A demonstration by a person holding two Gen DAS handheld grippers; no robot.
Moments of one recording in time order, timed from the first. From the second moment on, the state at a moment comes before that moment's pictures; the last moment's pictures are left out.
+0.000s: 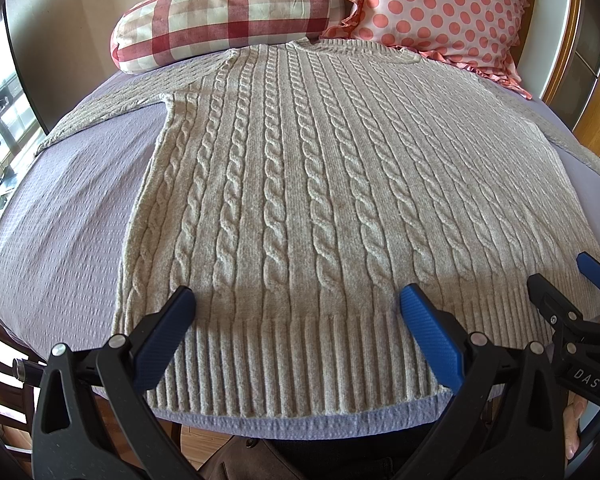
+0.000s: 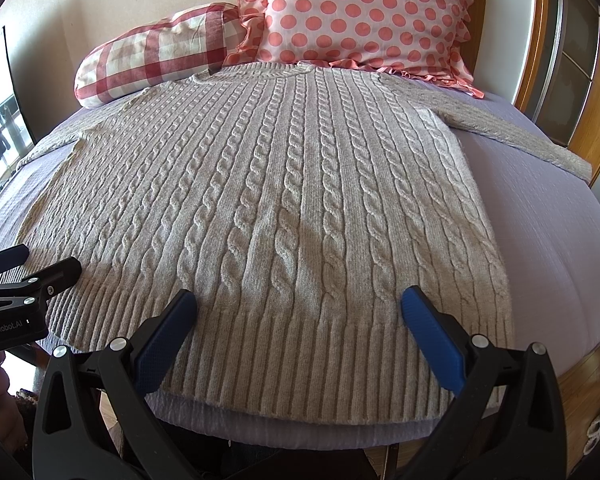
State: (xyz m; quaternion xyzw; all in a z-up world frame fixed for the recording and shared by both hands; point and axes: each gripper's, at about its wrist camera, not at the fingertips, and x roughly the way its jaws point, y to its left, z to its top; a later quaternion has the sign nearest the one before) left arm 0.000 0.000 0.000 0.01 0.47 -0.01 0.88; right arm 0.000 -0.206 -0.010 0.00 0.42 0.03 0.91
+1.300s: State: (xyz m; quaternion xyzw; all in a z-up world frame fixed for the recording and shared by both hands) left arm 0.034 0.039 0.050 -0.03 0.31 -0.03 0.95; right arm 0.135 -0.594 0.018 0.40 0.34 -0.26 0.81
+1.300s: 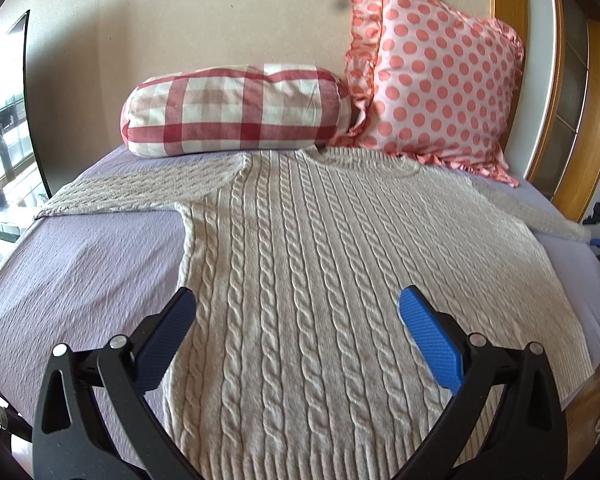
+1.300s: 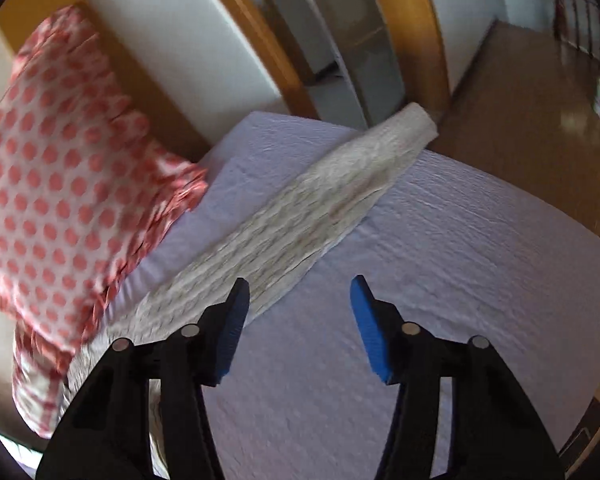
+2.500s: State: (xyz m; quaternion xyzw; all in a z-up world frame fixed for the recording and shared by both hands) left arm 0.163 0.373 0.012 -0.39 0.35 0.16 0.84; right arm 0.220 -0.171 0.094 0.12 0.35 0.22 0.90
